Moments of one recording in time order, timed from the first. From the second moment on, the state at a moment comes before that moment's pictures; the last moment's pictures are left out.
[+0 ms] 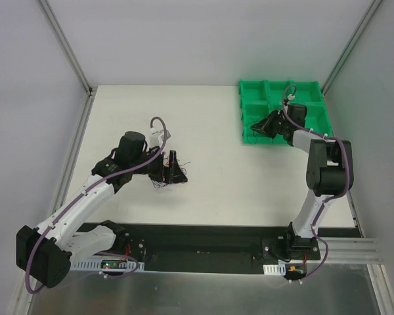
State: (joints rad) left arm -0.47 1.01 0.80 -0.49 0.59 -0.44; right arm 0.00 1.90 1.12 0.16 -0.61 0.73
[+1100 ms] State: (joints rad) left arm -0.47 1.05 0.79 -0.46 0.59 -0.45; right arm 0.17 2.01 1.80 -0.68 -0.06 0.28
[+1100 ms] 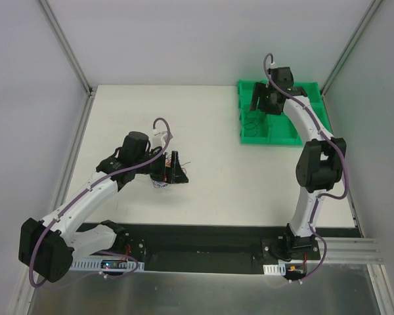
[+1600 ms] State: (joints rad) left arm -0.48 1.12 0.79 -0.46 0.60 -0.45; right arm 0.07 2.21 2.12 -0.67 -0.04 0.21
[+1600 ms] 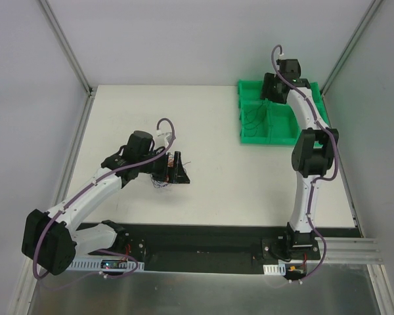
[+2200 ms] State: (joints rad) left arm -0.49 1.13 0.80 -0.46 0.60 -0.45; right arm 0.13 2.31 2.09 -0.62 0.06 0.20
